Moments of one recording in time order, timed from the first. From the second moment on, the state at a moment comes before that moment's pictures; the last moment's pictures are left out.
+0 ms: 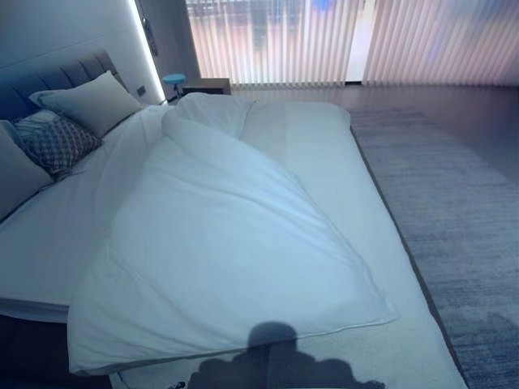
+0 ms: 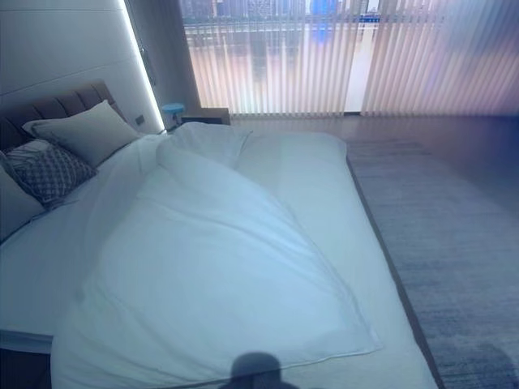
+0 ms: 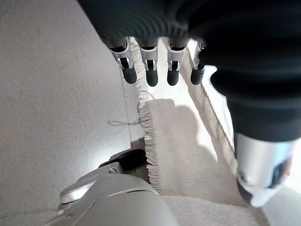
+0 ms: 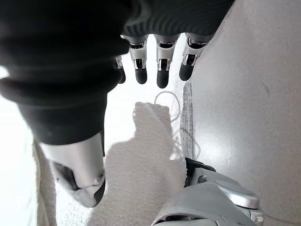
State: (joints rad) left arm -0.01 0.23 -0.21 1.24 -0.10 -0.01 0.08; right arm 0.00 -0.29 0.16 1.24 0.21 0.01 -0.09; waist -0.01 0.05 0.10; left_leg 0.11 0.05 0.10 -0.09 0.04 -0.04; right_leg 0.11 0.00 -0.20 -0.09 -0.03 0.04
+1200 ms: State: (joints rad) left arm -0.15 0.16 -0.32 1.12 -0.45 -0.05 0.16; right arm -0.64 -0.27 0.07 1.15 1.09 -0.13 -0.29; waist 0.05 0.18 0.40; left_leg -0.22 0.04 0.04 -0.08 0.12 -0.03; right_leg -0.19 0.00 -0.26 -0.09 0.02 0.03
